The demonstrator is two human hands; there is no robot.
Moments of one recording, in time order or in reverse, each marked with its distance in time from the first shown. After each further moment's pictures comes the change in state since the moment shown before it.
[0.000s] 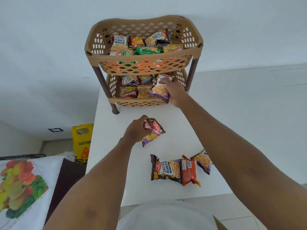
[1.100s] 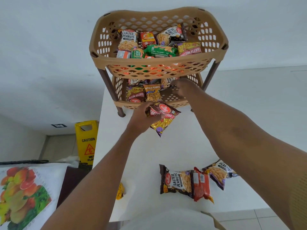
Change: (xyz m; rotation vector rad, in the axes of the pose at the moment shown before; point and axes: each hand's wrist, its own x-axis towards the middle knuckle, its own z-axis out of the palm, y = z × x) left_hand 0.039 0.013 -0.051 -0.499 0.142 0.071; right_hand 0.116 -0.006 0.001 -0.925 -0.011 -0.044
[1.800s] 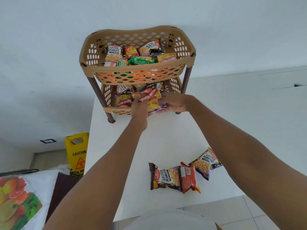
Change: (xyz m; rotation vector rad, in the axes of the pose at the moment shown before) left_hand 0.016 0.069 0.045 -0.695 0.288 -0.387; right_hand -0.118 0.019 -0.029 0.735 -0.552 -0.041
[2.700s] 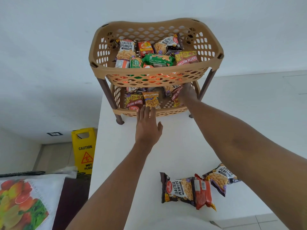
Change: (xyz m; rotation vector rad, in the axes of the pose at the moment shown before) left_hand 0.034 -0.060 -0.053 1.402 0.049 0.780; right_hand 0.113 0.000 -0.030 -0.908 0.964 0.084
